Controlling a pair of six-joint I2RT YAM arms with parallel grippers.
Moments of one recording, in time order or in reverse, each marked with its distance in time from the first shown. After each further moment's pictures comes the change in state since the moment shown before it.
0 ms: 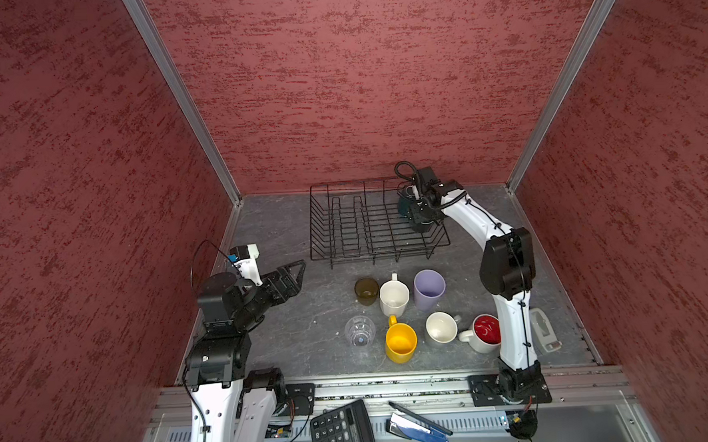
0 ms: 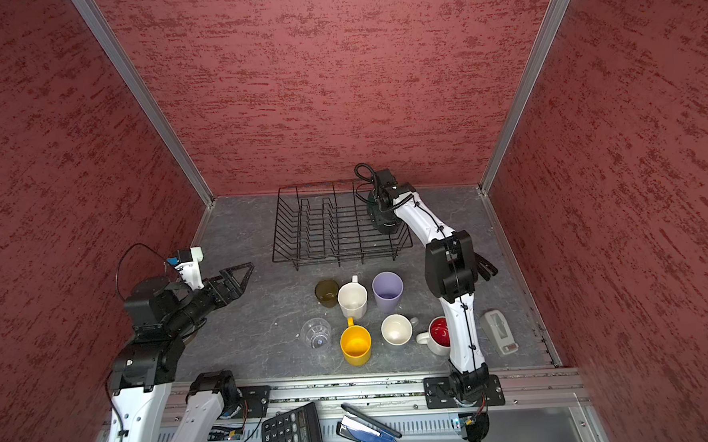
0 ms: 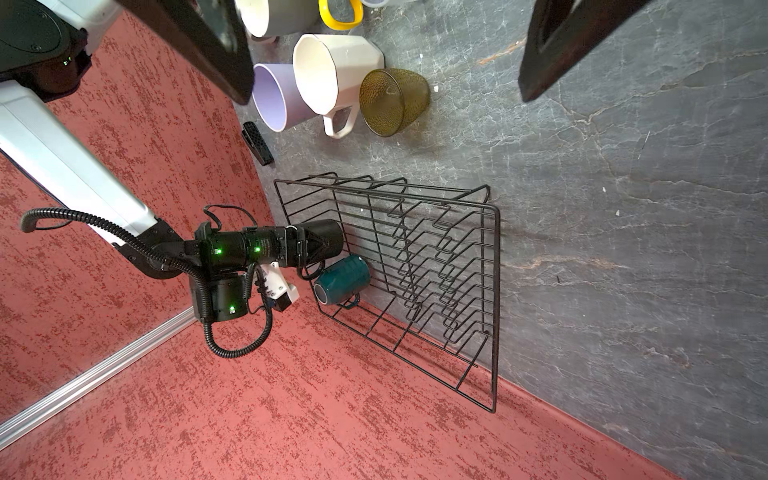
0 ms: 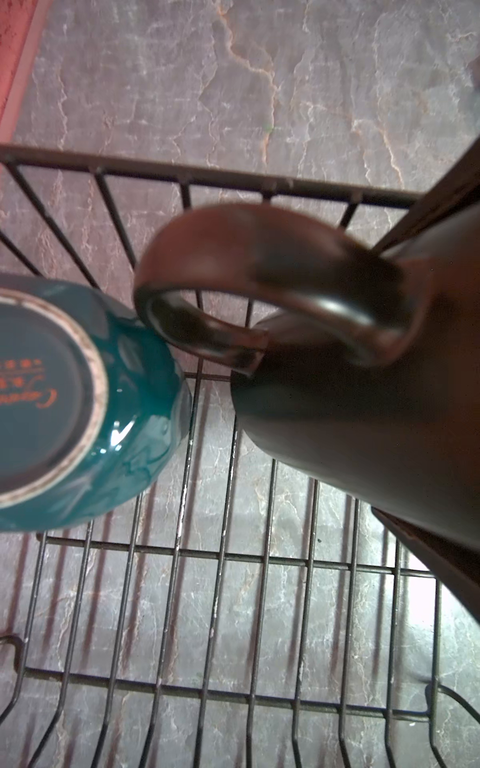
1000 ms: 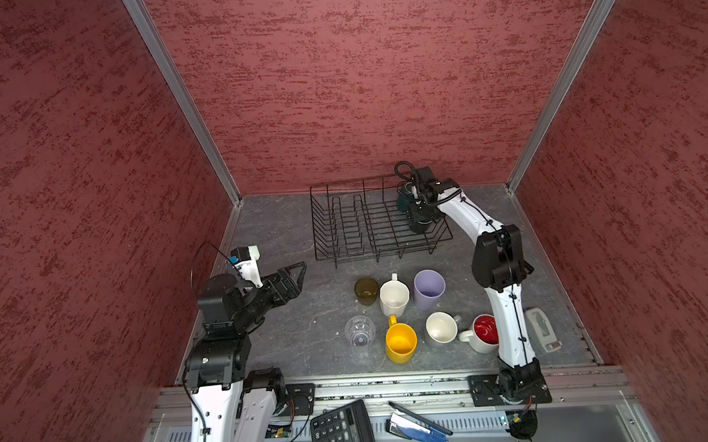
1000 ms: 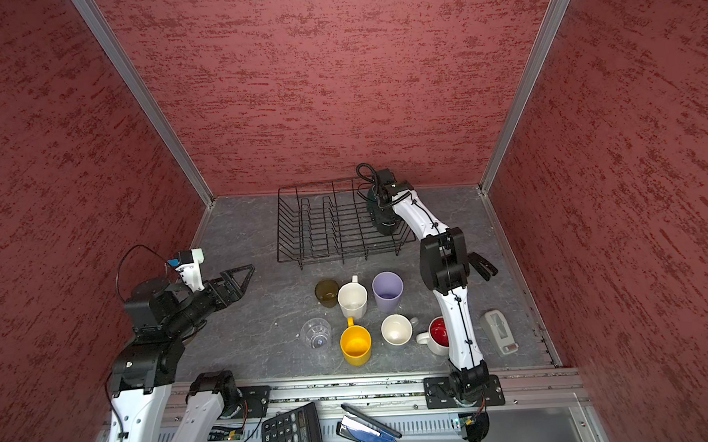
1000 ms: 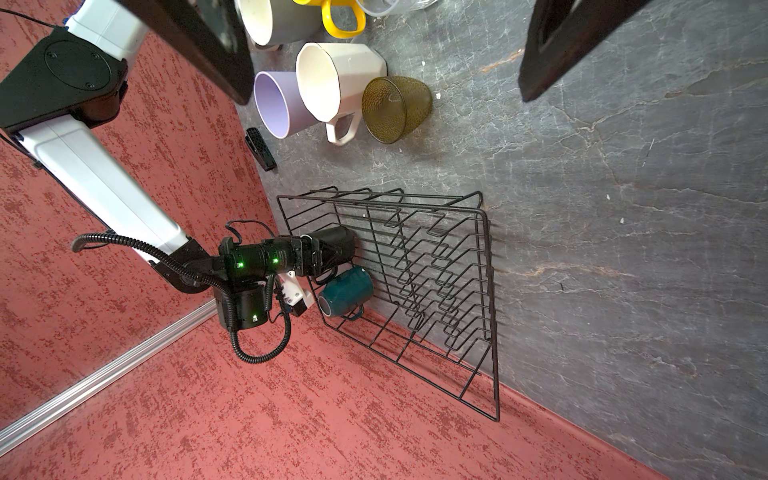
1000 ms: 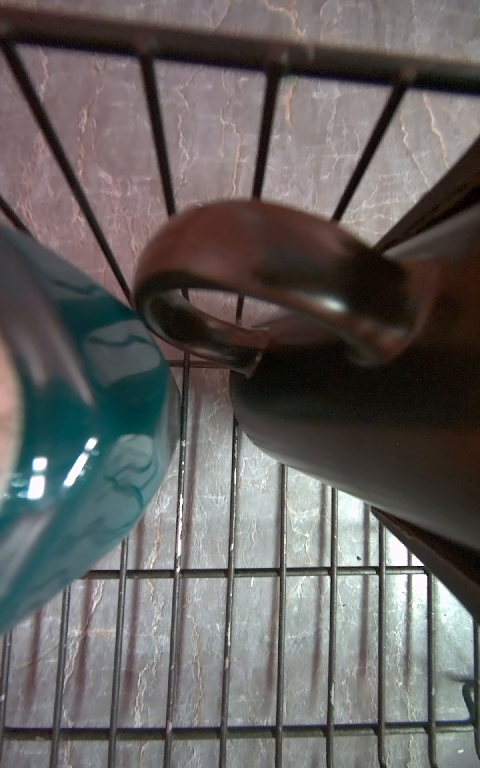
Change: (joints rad) left arm 0.000 -0.012 -0.002 -0.016 0.010 -0.001; right arm -0.023 0.119 0.126 -0.042 -0.045 0.011
